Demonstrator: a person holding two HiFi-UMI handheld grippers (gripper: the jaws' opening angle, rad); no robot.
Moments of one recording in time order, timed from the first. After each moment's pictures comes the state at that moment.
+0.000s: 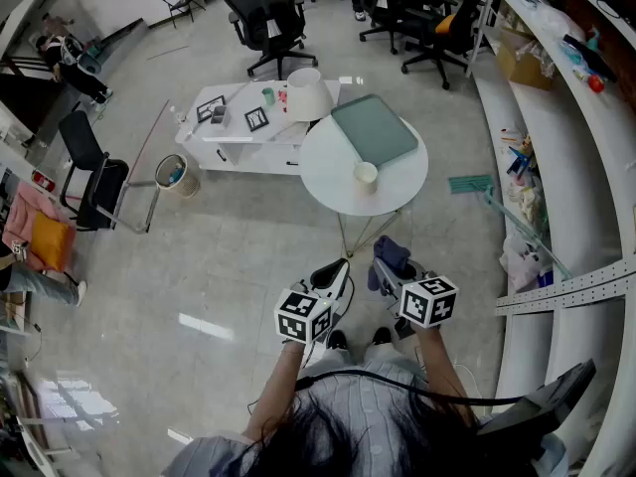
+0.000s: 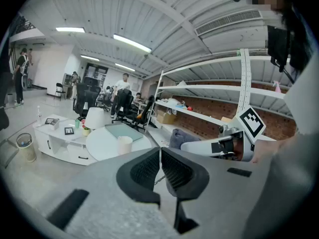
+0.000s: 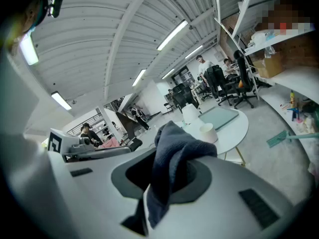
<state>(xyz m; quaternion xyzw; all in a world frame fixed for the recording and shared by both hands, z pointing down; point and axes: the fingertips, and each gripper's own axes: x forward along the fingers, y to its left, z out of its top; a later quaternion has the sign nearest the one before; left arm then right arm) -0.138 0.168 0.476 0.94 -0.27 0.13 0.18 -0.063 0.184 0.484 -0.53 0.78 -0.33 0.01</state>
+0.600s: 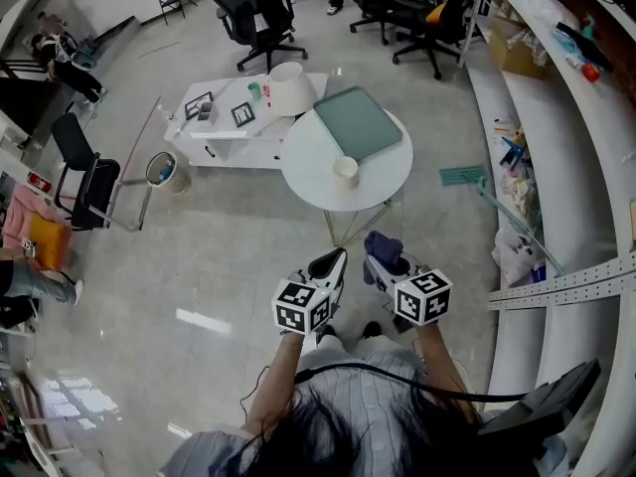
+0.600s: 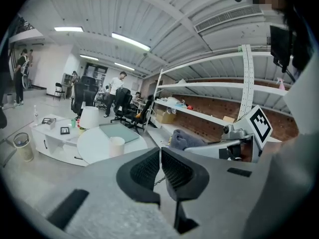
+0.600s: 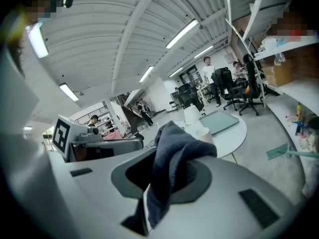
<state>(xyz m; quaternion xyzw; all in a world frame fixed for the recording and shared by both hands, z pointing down) -0.081 0.163 0.483 0.94 -0.27 0.13 0.18 -0.026 0.188 0.489 -0.51 0.81 -0.29 -0.02</state>
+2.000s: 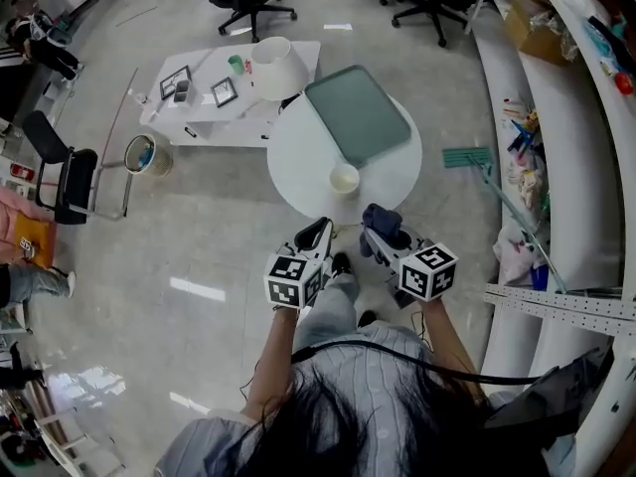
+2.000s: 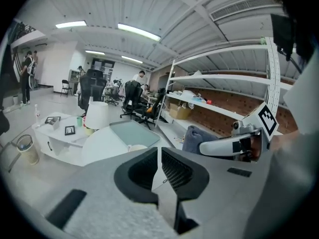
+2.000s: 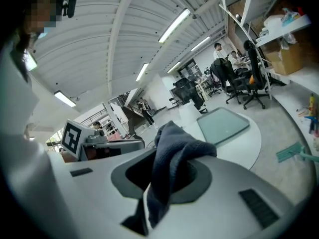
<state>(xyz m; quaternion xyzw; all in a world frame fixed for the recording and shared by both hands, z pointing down) -0.057 0.001 0.529 0.91 -0.31 0.18 0.20 0.020 0.042 0.522 -0.49 0.81 -0.33 -0.02</state>
